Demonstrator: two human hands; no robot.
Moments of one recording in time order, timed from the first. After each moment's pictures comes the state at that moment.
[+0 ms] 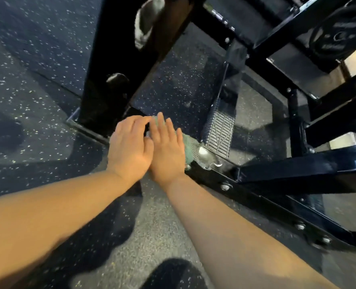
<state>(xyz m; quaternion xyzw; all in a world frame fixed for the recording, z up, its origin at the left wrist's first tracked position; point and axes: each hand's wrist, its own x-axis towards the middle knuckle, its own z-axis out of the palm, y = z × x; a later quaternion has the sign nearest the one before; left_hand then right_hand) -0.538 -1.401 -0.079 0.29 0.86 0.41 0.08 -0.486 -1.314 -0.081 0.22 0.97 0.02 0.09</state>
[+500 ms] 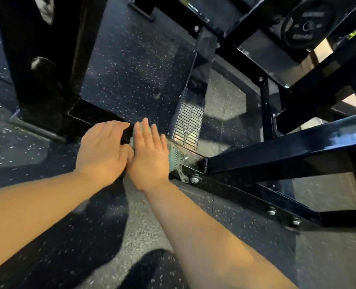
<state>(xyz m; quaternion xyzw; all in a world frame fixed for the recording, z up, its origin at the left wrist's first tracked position) -0.512 -1.367 -0.076 0.37 0.88 0.29 0.10 -0.434 -1.282 -0.076 0.26 0.96 -0.06 0.07</state>
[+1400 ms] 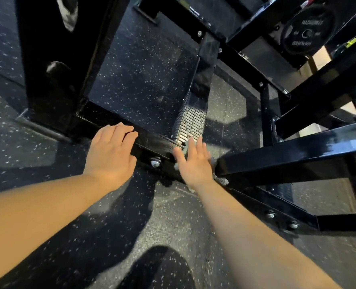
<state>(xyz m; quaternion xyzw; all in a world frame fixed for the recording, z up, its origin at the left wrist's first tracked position) -0.512 -1.368 -0.100 0.45 0.87 0.21 0.01 -0.387 -1.212 -0.058 0.45 0.87 -0.13 0.14</state>
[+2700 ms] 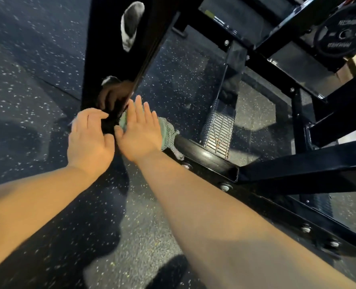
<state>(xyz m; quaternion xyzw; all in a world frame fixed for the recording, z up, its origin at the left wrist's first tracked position) -0.564 -1.434 -0.083 0.20 0.89 0.40 0.03 -0.538 -1.323 -0.073 0.21 0.97 -0.05 0.08</state>
